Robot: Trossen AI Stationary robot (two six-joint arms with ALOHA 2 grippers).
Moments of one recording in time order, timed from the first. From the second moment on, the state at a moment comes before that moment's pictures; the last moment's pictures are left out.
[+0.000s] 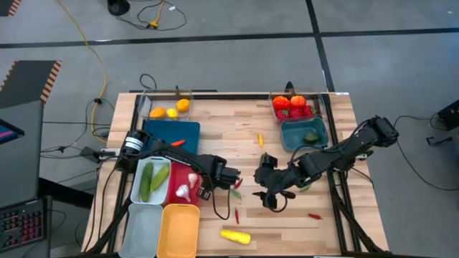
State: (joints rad) left arm -0.17 2.06 1.42 -0.91 -0.01 0.24; right arm 0.43 1.48 1.14 -0.54 0.26 0.46
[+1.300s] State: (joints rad) left arm -0.18 2.00 1.54 -1.02 0.02 0.22; right arm 0.42 1.48 1.14 -0.54 0.26 0.46
